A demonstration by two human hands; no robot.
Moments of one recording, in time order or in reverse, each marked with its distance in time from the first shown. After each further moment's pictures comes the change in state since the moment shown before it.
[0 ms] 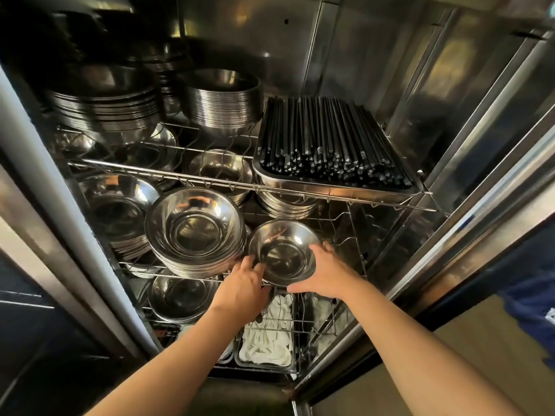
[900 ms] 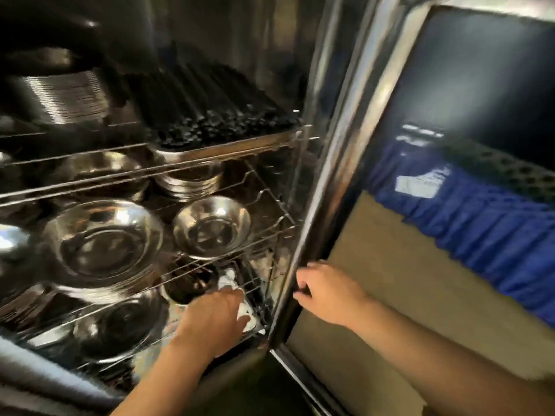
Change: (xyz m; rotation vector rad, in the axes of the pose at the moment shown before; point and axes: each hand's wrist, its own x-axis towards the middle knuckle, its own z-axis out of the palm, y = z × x) left_hand -0.077 0.005 -0.026 0.288 -0.277 0.521; right_hand -0.191 -0.006 0.050 -0.258 0.289 0.073
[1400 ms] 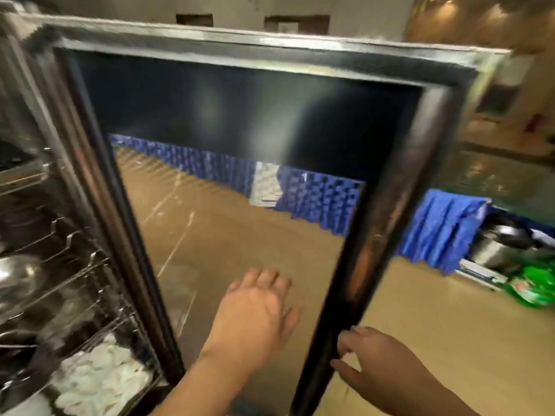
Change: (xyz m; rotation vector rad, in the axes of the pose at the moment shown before) left_hand -0.054 0.381 -0.046 -0.040 0.487 0.674; right_hand -0.412 0.149 -0.010 0.072 0.102 0.564
